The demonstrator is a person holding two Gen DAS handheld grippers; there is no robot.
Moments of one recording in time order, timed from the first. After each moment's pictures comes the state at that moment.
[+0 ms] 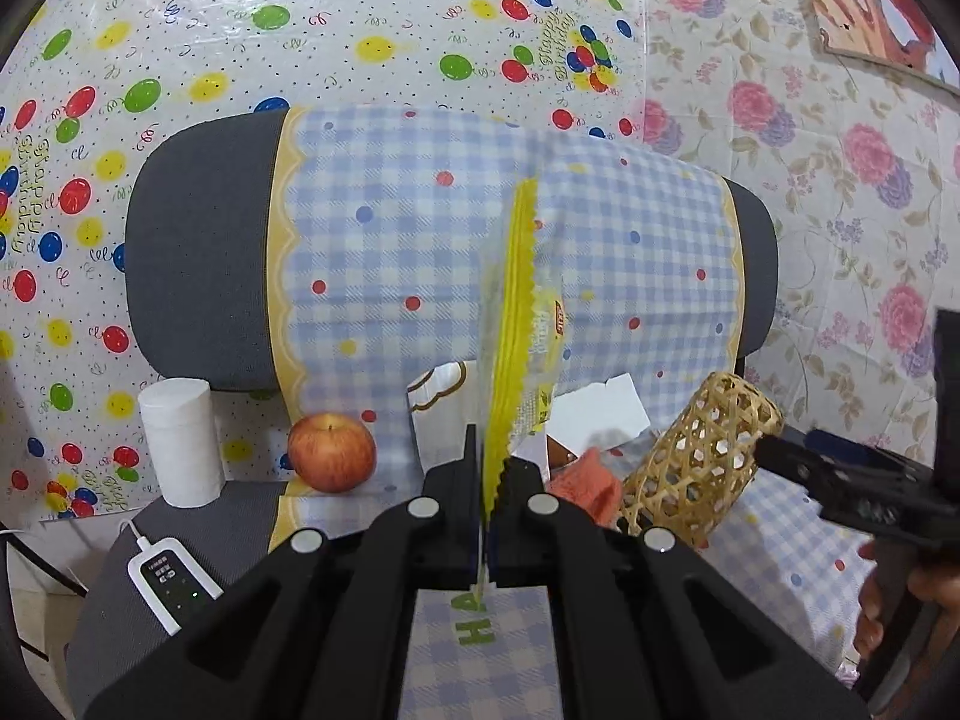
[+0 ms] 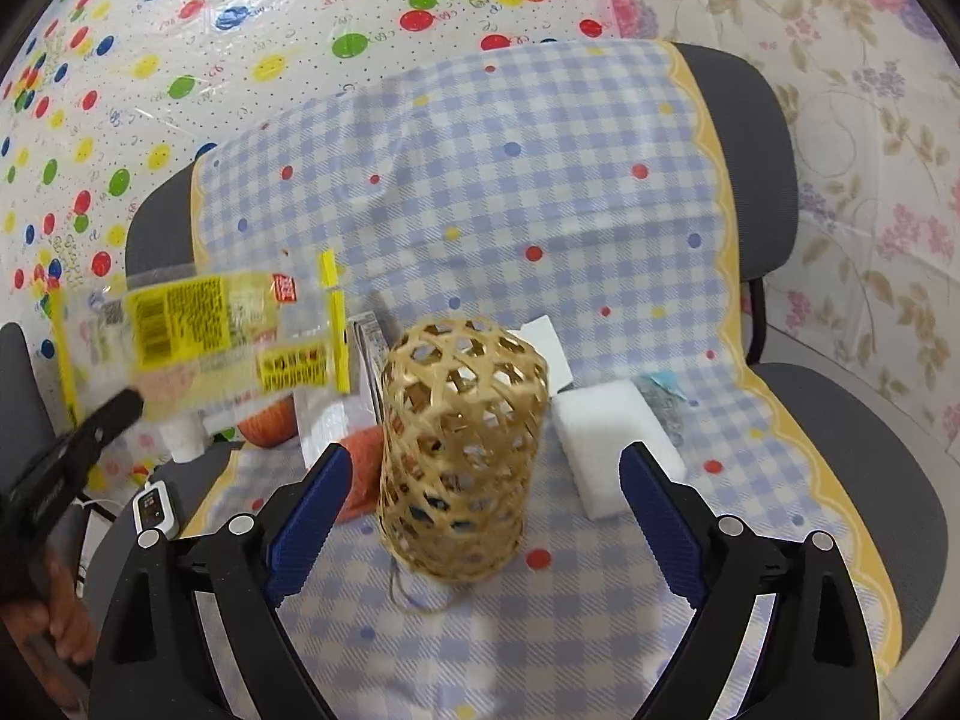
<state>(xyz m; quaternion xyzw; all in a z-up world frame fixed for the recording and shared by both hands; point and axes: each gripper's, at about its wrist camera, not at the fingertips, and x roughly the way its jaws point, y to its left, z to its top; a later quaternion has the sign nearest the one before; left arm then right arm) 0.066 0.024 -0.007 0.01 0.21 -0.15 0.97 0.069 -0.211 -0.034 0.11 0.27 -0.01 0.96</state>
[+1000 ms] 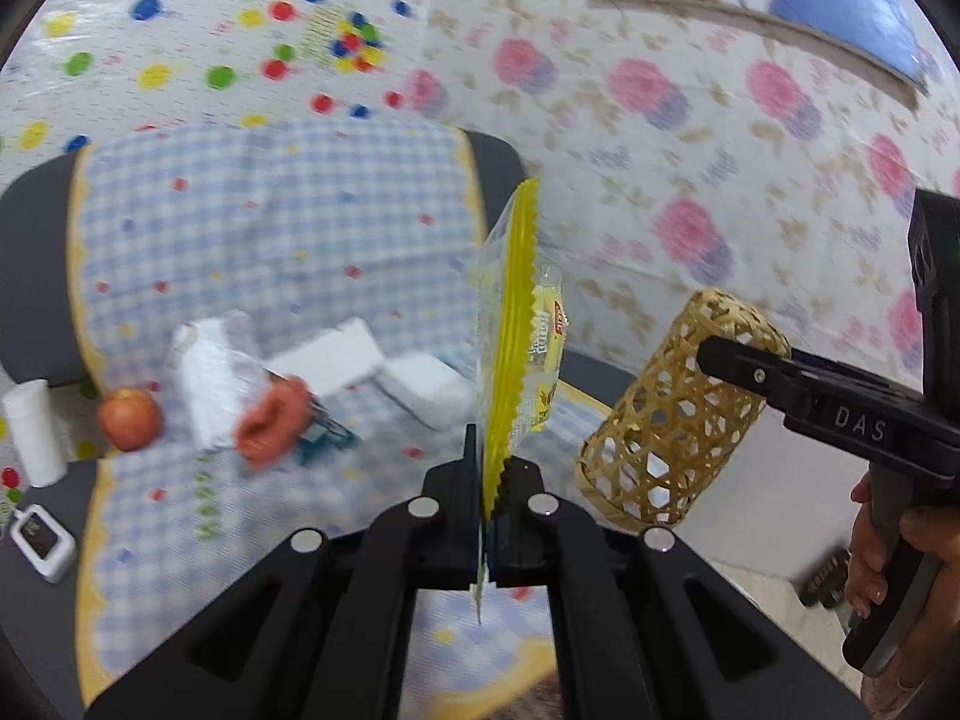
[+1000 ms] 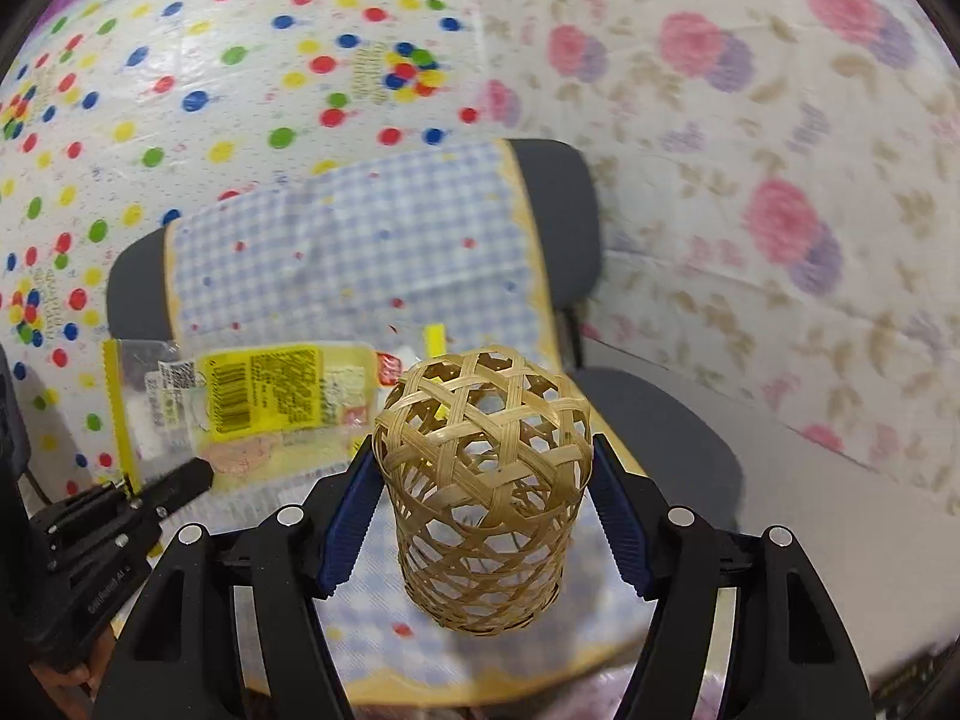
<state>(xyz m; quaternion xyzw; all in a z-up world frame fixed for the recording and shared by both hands) -0.070 -0.085 -0.015 0.05 0.22 -0.36 0.90 -0.147 -0.255 0.002 0.10 0.21 -0.16 0.96</state>
